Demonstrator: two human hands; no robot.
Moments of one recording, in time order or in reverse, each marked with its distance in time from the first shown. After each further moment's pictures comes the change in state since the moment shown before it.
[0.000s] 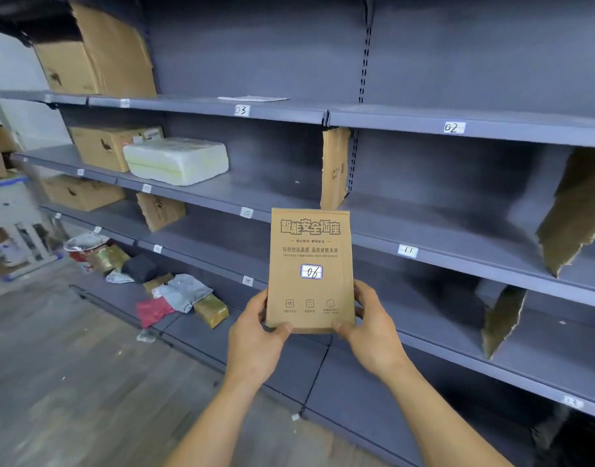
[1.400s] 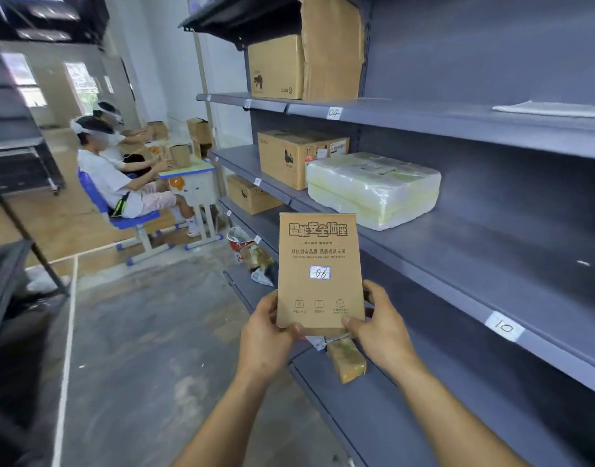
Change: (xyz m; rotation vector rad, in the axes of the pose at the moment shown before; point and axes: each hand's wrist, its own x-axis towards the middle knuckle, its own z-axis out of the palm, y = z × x) left_hand 0.345 -0.142 -0.305 0.056 0.438 -0.186; right_hand 0.339 -0.162 0.417 0.033 -0.425 -0.118
